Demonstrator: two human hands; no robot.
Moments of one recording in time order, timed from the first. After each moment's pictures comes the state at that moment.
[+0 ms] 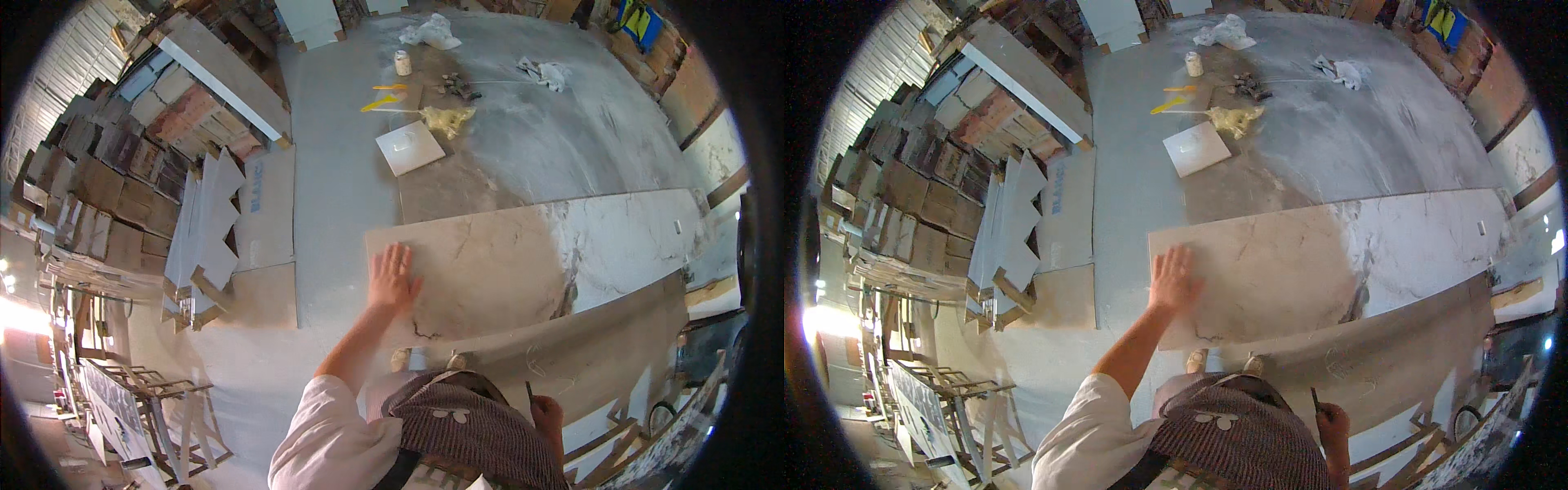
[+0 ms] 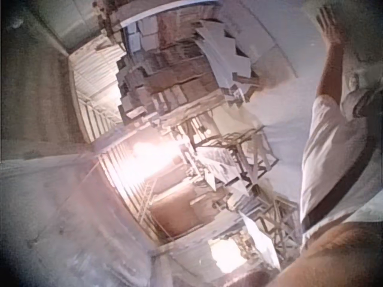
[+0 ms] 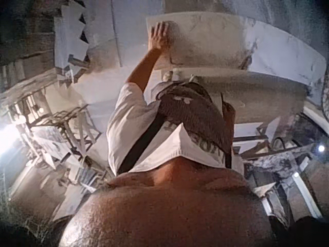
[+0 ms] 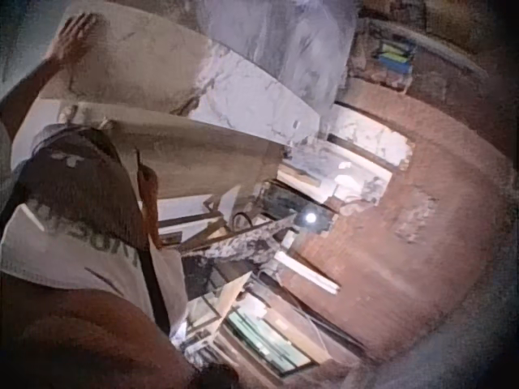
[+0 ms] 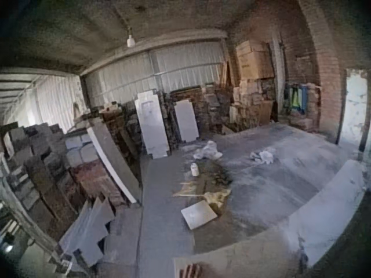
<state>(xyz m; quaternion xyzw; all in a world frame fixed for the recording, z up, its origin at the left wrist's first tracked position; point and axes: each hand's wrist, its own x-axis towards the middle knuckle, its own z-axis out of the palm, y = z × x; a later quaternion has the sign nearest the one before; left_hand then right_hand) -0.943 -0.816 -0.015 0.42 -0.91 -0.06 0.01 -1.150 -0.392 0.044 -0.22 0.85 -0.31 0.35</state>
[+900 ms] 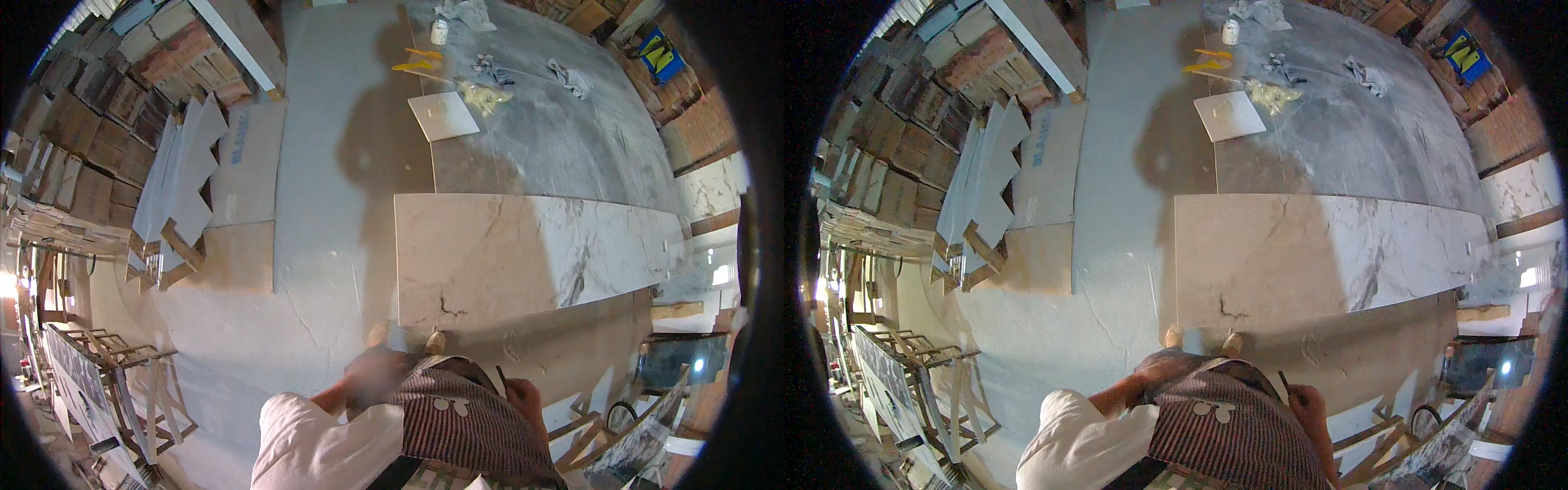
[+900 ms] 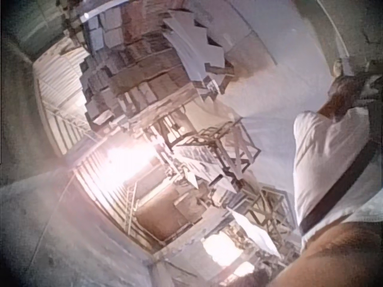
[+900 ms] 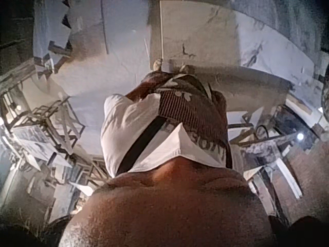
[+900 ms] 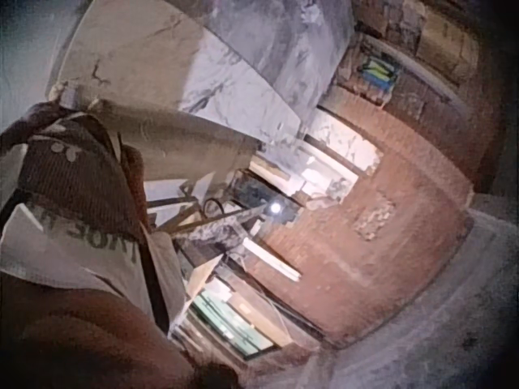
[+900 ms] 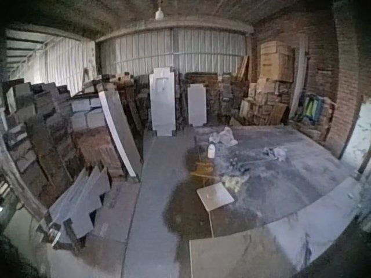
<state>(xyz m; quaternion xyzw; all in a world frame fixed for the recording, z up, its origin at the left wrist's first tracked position) -0.759 -0.623 -0.138 0.45 -0.68 -0.58 -0.07 -1.088 -0.429 0.042 -0.33 0.83 -0.23 0.39</state>
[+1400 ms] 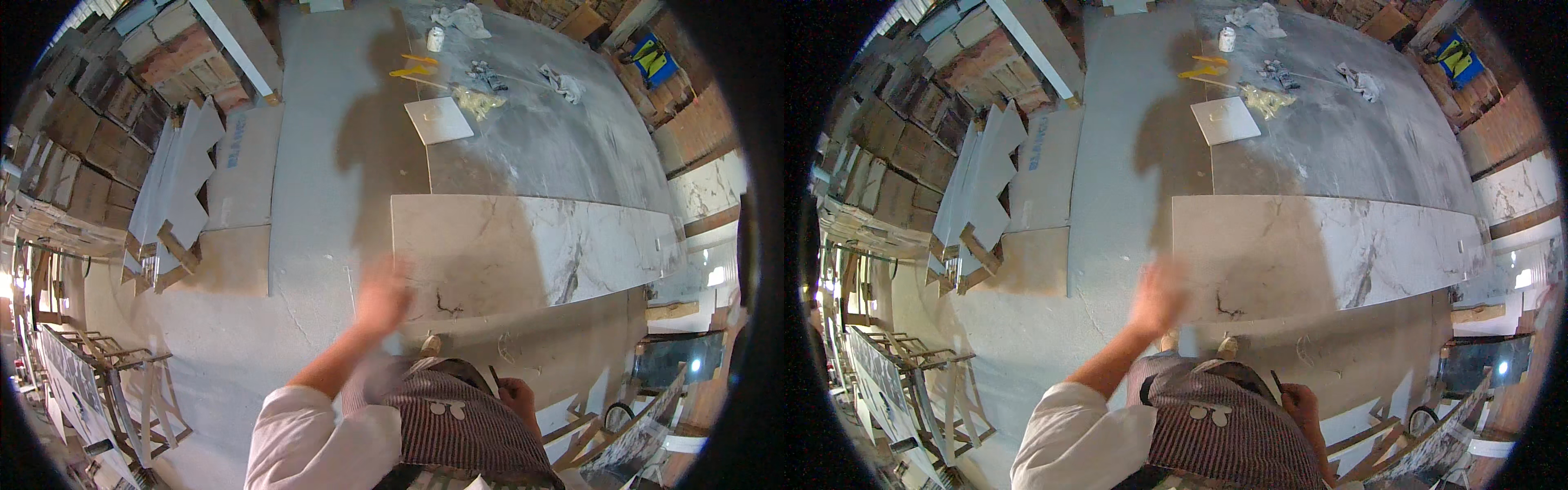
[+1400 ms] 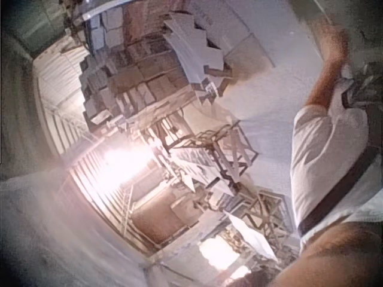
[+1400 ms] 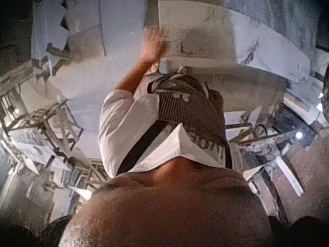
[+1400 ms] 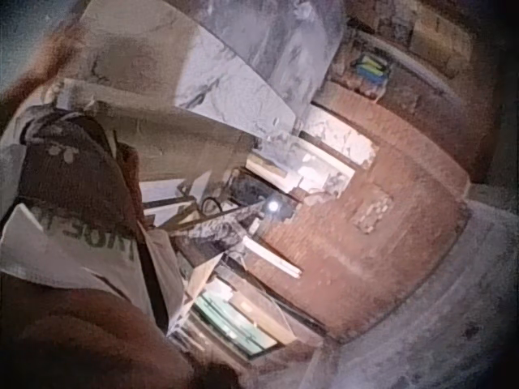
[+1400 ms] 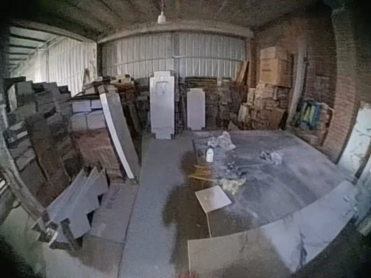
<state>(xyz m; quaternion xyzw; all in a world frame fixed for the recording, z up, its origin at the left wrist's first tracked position) -0.843 -0.760 0.003 0.38 -0.90 -0.18 0.13 -1.083 -0.410 0.018 -0.31 0.82 -0.29 0.38</state>
